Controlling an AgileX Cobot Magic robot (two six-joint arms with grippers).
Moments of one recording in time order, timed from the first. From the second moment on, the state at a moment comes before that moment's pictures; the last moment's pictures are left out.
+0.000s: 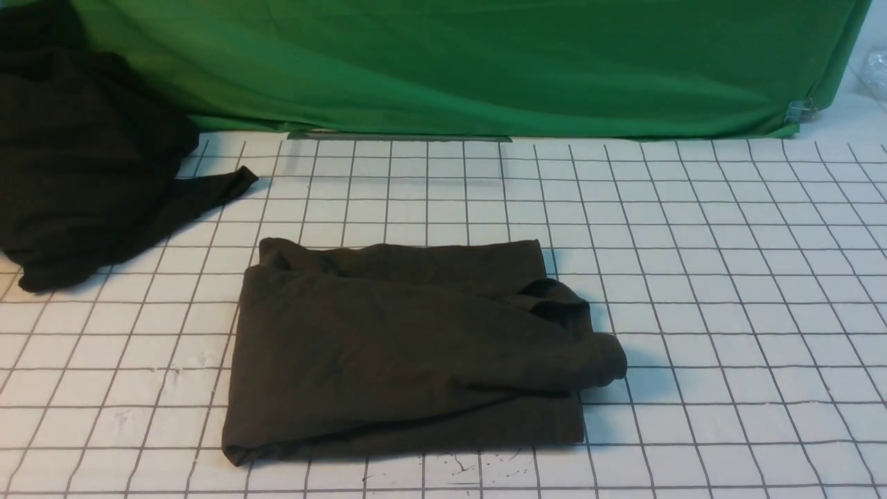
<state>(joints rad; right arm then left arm) 0.20 0.08 -0.32 0.25 -0.55 -0.18 -0.08 0.14 -0.56 -0.35 0.52 0.22</state>
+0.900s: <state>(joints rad) 0.20 0.08 -0.32 0.25 -0.49 -0.18 0.00 0.06 -0.37 -0.08 0.37 0.03</state>
